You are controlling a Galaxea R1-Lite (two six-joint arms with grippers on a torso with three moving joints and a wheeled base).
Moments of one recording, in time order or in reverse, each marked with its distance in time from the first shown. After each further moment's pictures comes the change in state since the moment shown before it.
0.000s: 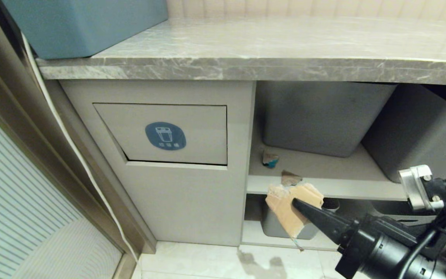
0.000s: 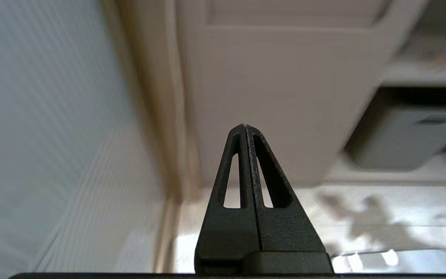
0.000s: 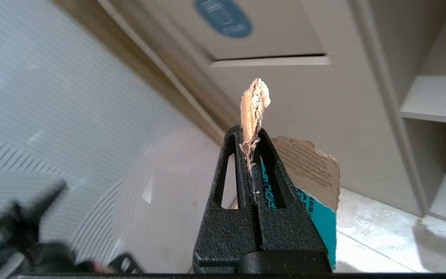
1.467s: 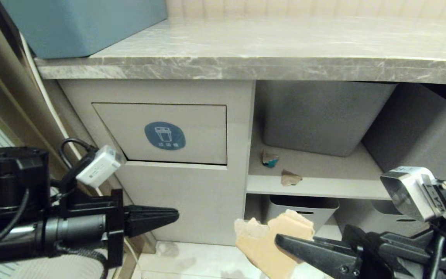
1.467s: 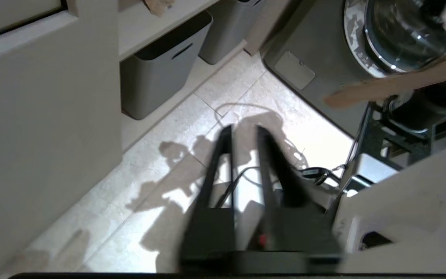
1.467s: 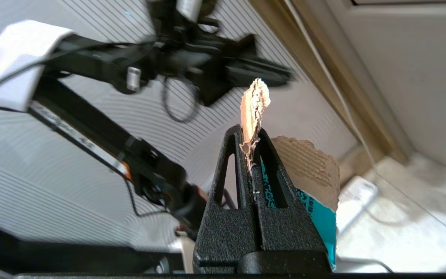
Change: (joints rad) left arm -0.401 1.363 -0.491 -0.461 -0.633 0.081; right arm 0.002 -0.018 -0.036 0.003 0.442 0.086
